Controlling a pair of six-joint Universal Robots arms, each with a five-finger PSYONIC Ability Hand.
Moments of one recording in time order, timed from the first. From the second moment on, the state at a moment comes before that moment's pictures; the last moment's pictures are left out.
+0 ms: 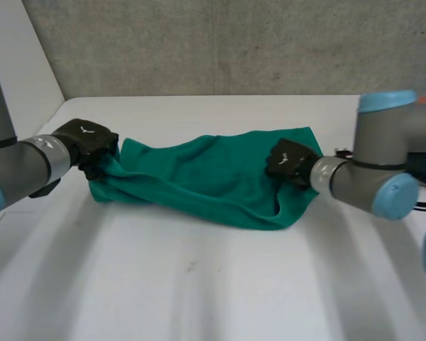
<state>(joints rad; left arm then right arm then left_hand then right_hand) 4.50 -2.03 -1.20 2.78 -1.38 3.70 1.91 -0.67 0.82 0.37 1.15 1.91 1.18 1.19 1.18 1.20 0.98 1.13 1.17 1.18 1.19 0.99</state>
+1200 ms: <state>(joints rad) 4.45 -2.49 -0.53 2.65 -1.61 3.68 1.87 -0.81 1.01 -0.03 1.65 2.18 1.18 1.19 1.19 1.20 0.98 1.13 1.17 1.19 1.20 1.02</state>
